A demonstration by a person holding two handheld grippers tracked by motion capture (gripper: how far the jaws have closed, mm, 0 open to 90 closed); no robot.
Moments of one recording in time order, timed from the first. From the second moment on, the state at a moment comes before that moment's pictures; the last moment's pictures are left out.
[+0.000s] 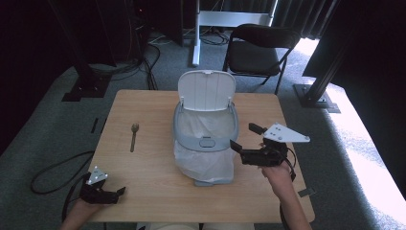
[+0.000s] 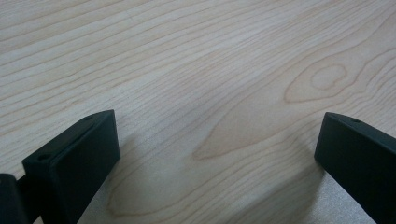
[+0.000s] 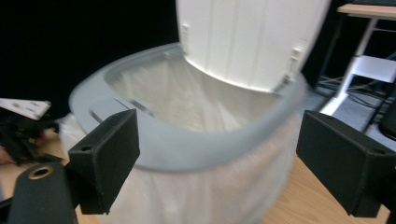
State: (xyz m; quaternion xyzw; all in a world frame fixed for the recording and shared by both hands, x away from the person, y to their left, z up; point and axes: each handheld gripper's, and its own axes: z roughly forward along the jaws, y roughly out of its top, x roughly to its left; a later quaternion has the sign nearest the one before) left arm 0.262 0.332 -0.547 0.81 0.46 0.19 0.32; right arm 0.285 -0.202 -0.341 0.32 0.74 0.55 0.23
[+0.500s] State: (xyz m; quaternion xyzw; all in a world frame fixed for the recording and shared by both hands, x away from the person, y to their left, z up) left arm 0.262 0.332 -0.547 0.81 0.46 0.19 0.32; right arm 0.282 -0.244 -0.369 0.36 0.72 0.53 0.26
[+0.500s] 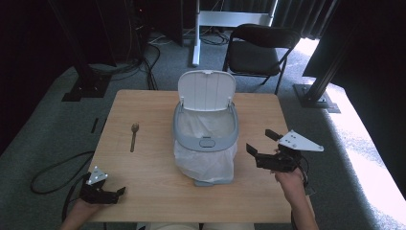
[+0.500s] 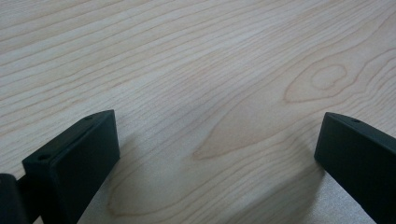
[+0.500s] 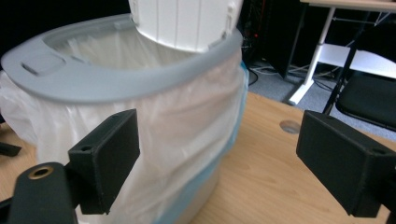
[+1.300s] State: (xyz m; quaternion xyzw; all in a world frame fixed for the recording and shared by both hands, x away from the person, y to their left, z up) left arm 0.262 0.332 -0.547 0.81 0.46 0.19 0.32; right arm 0.287 -0.283 -0.458 0.44 0.71 0.48 0.26
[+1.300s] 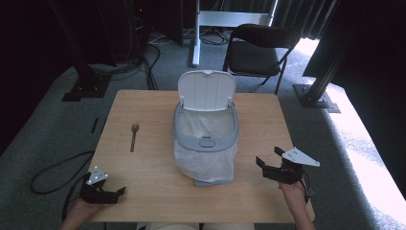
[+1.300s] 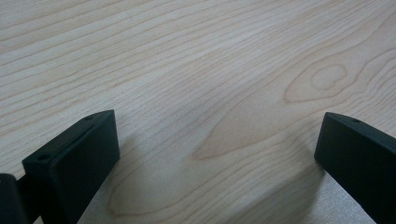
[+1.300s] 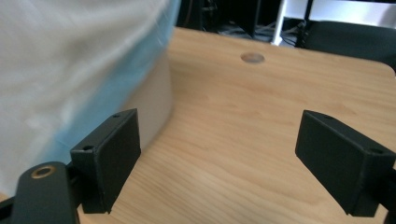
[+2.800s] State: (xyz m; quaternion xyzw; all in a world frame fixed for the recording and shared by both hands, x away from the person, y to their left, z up) left arm 0.262 0.338 -0.545 0.80 0.48 0.19 0.33; right arm 0.304 -0.337 -0.550 0.61 0.69 0.30 0.26
